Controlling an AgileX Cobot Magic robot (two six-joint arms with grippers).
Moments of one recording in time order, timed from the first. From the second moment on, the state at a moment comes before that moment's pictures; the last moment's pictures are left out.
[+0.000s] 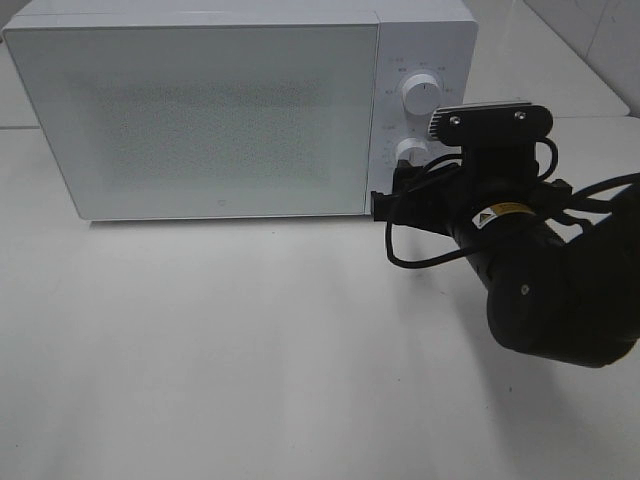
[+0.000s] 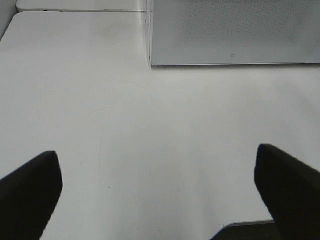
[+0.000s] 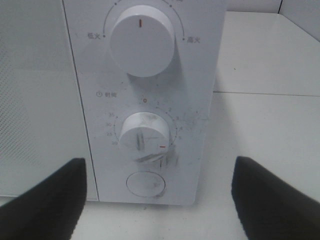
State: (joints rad) left arm -0.02 0.00 -0.52 -0.10 1.09 0.03; right arm 0.69 1.84 -0.57 0.79 -1.13 -0.34
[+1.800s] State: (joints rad) left arm -0.02 0.00 -0.52 -0.10 1.09 0.03; right arm 0.60 2.06 -0.81 0.70 -1.13 -0.24
